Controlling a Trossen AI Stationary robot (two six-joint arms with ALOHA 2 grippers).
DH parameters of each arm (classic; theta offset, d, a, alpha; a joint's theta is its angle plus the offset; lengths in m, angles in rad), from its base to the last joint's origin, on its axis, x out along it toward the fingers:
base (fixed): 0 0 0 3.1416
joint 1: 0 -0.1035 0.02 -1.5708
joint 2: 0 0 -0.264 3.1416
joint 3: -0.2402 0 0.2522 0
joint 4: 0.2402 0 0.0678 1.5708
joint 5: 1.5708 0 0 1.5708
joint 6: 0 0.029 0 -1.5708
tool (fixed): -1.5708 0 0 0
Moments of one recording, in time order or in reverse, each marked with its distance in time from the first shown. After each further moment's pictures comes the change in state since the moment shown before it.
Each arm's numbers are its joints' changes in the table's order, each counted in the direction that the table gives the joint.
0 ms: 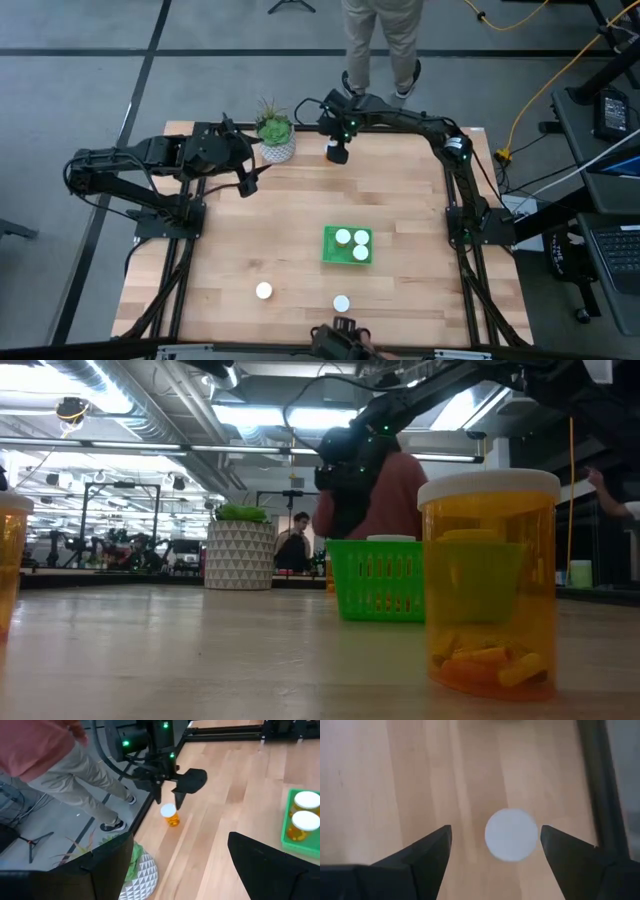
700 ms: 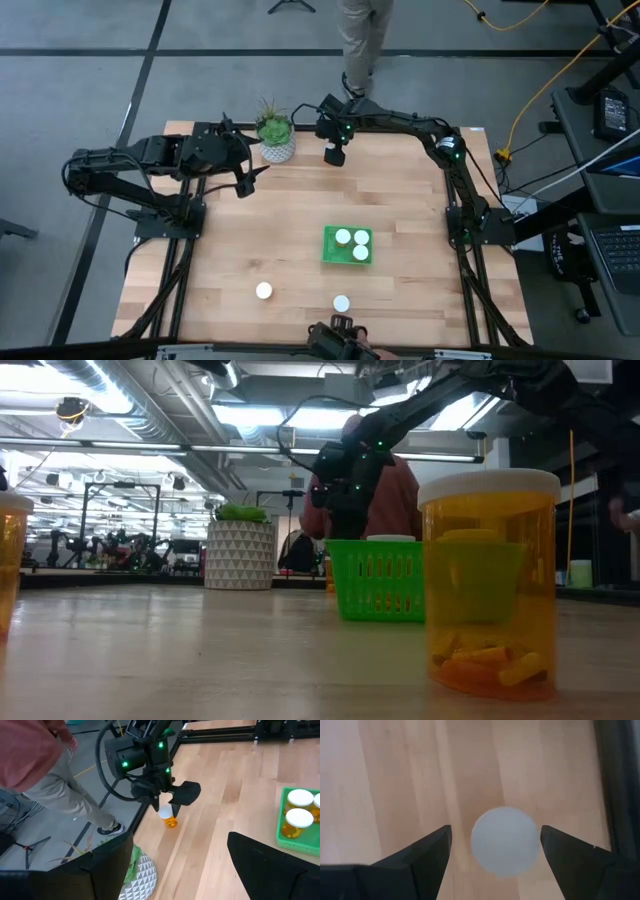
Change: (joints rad) left arm 0.000 0.015 0.000 0.002 -0.022 0.024; right arm 0.002 -0.066 0.000 -0.027 -0.034 -0.002
